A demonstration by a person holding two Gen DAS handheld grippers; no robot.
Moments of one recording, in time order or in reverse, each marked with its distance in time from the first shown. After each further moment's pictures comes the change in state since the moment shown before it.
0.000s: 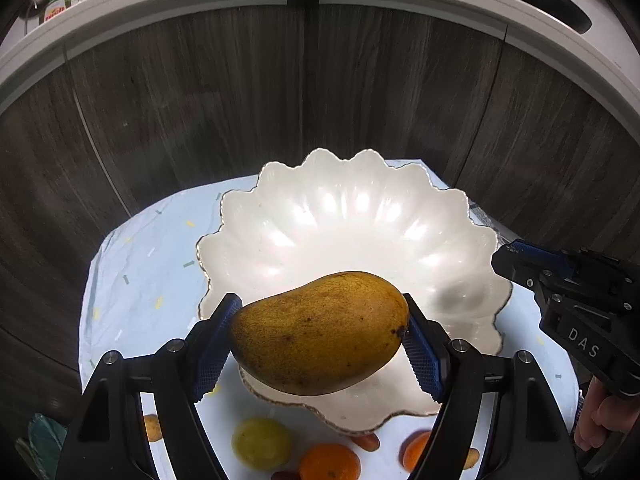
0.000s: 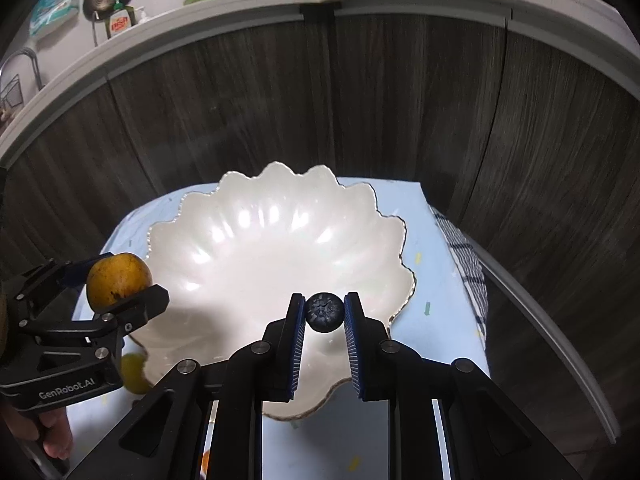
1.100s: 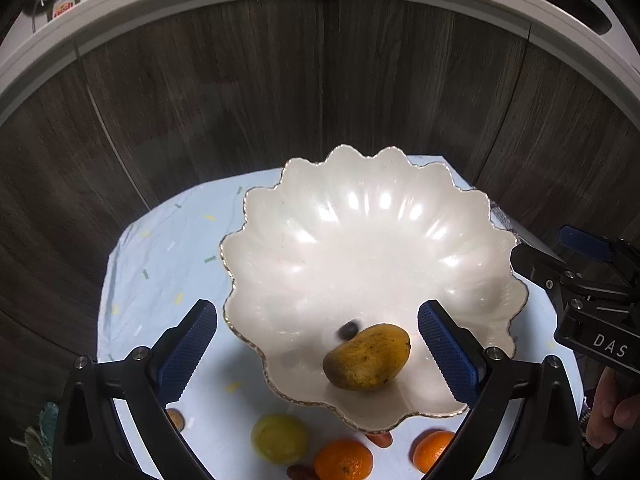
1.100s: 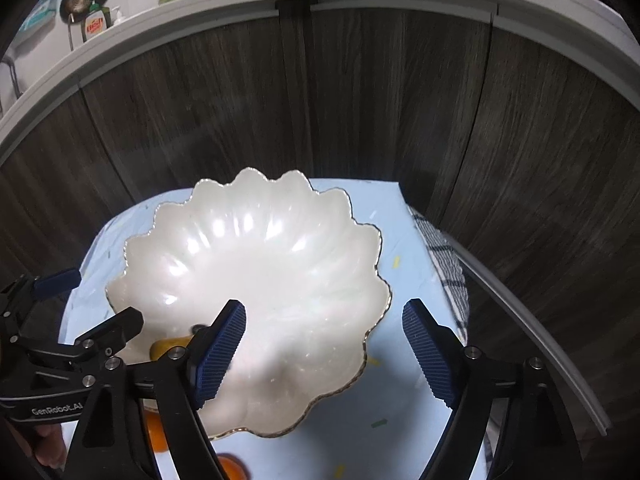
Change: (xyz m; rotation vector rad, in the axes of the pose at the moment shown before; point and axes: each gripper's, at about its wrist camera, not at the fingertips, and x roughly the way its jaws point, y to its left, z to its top) left arm -0.005 0.007 0.010 -0.025 0.038 0.066; right arm -0.008 -0.005 0.016 0.032 0.010 -0.073
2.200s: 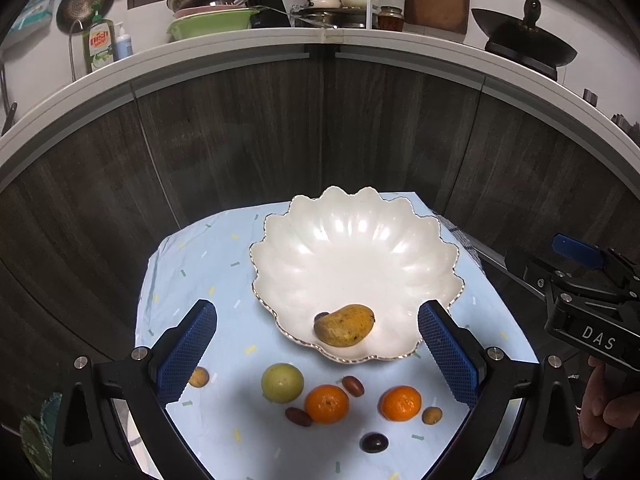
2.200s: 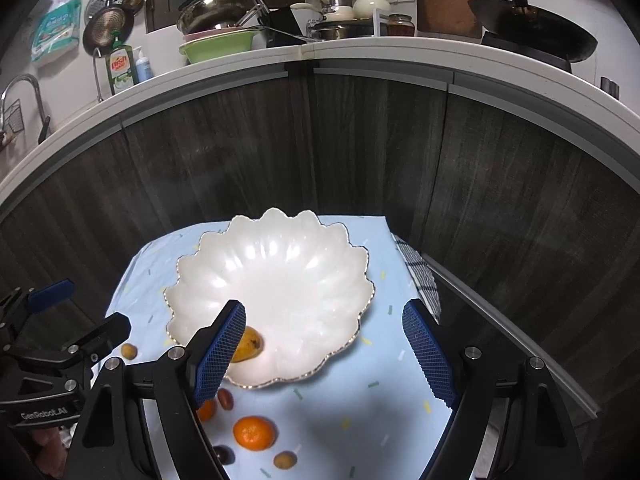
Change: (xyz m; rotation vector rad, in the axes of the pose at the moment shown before) left arm -0.111 -0.008 -0.032 -0.021 -0.139 0.001; right arm -0.106 0.008 -0.027 0.018 -0.135 0.006
